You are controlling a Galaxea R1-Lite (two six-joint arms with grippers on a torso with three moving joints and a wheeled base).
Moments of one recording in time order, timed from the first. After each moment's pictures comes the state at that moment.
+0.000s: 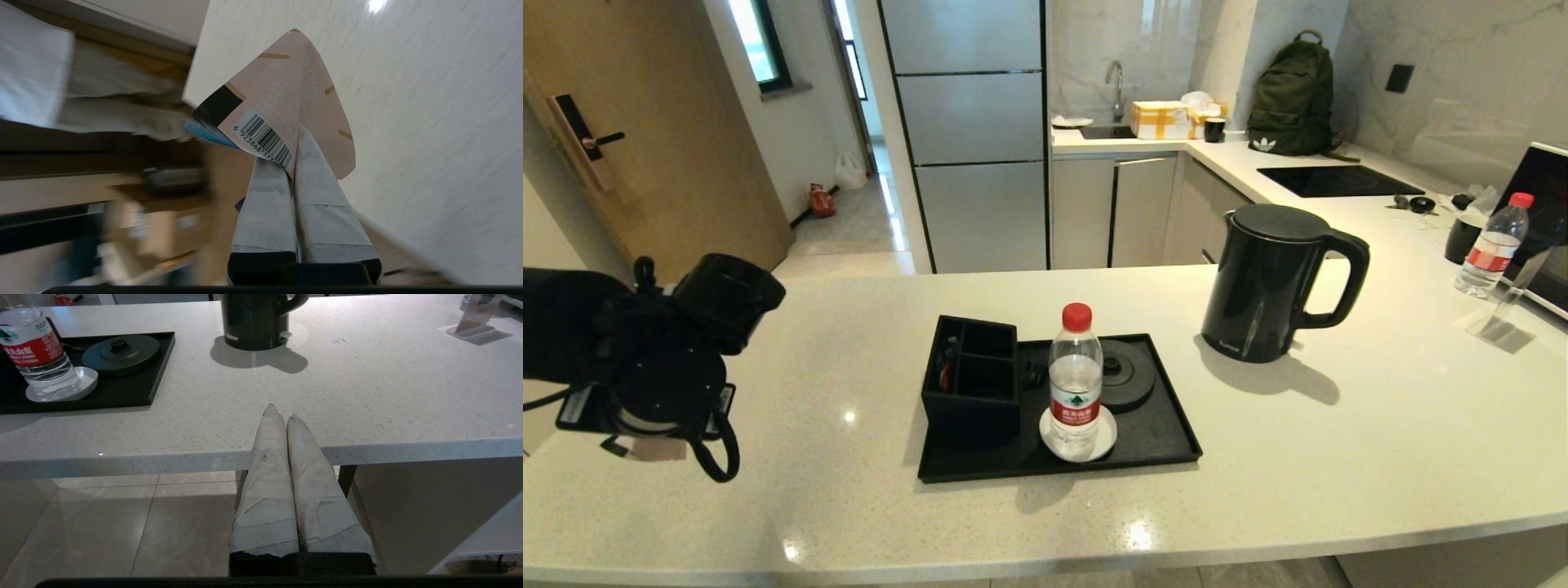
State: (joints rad) left arm -0.14 1.68 -1.08 0.54 0.91 -0.20; right arm 0.00 0.00 -0.01 0.01 0.00 -0.03
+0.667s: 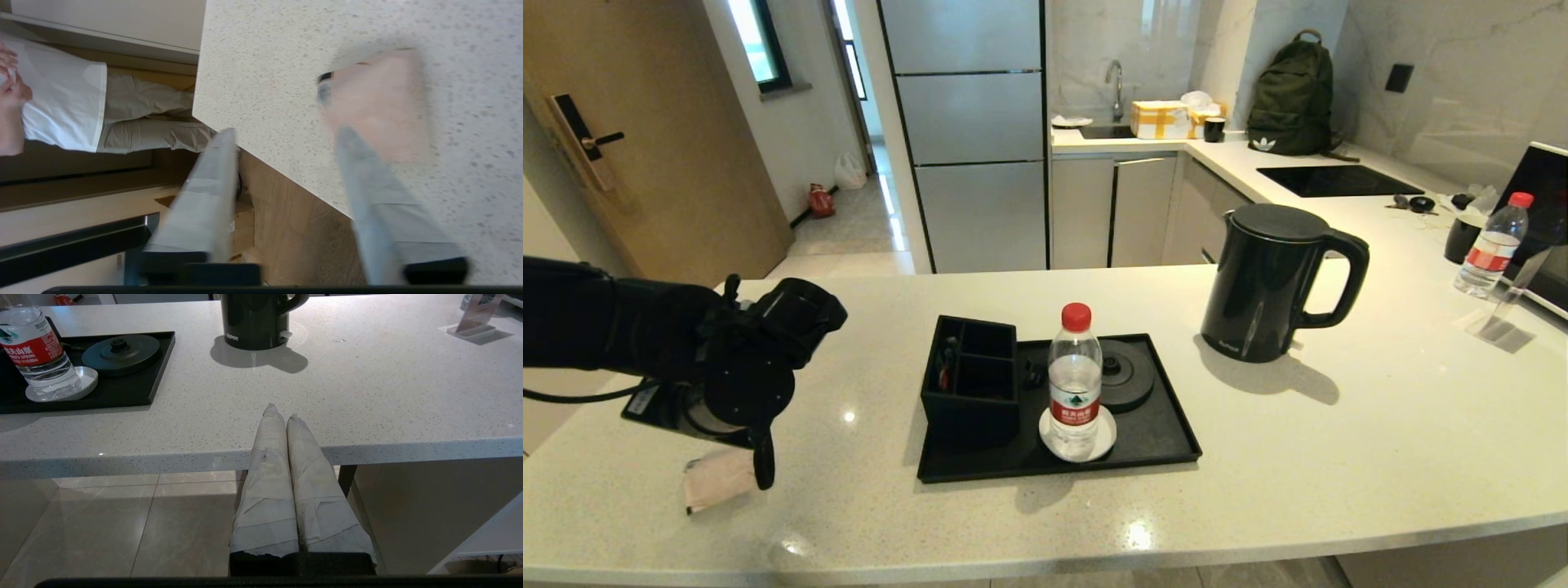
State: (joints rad) left arm -0.22 1.81 -1.13 0.55 0.98 -0.15; right arm 0.00 0.00 -0.01 0.01 0.00 -0.03
